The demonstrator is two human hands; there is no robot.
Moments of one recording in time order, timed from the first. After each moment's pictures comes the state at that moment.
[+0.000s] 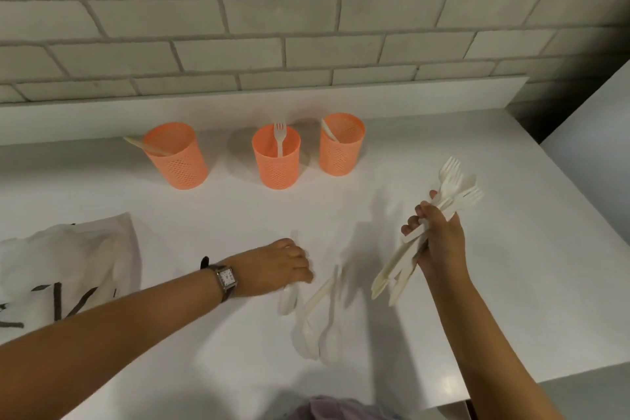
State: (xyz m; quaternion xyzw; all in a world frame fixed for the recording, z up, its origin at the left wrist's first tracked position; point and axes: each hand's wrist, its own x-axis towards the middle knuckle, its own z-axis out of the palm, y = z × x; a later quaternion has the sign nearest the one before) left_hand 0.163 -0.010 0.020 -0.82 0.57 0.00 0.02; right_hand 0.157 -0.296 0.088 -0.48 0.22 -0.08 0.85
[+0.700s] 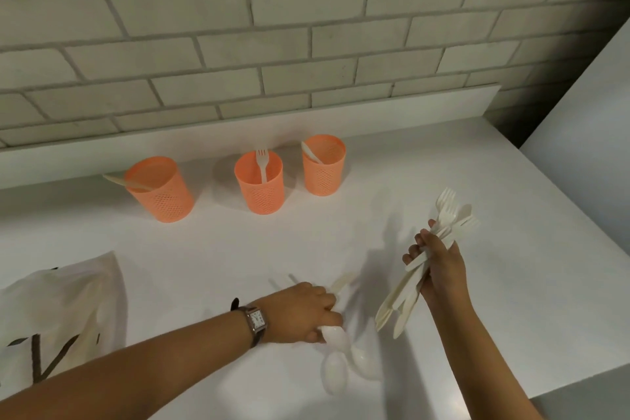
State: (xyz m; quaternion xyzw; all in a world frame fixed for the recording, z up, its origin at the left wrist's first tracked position) left_hand 0.145 -0.075 0.029 -0.82 0.57 0.07 -0.04; right_hand 0.146 -0.320 0.073 -0.44 0.25 -0.09 0.86
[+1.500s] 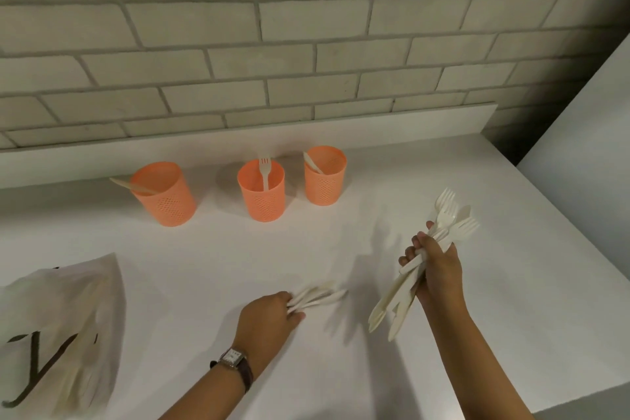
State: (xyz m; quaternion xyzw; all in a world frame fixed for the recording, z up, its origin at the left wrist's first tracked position) left_hand 0.111 -0.065 0.022 -0.98 0.05 0.07 -0.18; right_hand 0.150 -0.314 0.088 -0.49 0.23 -0.10 0.84
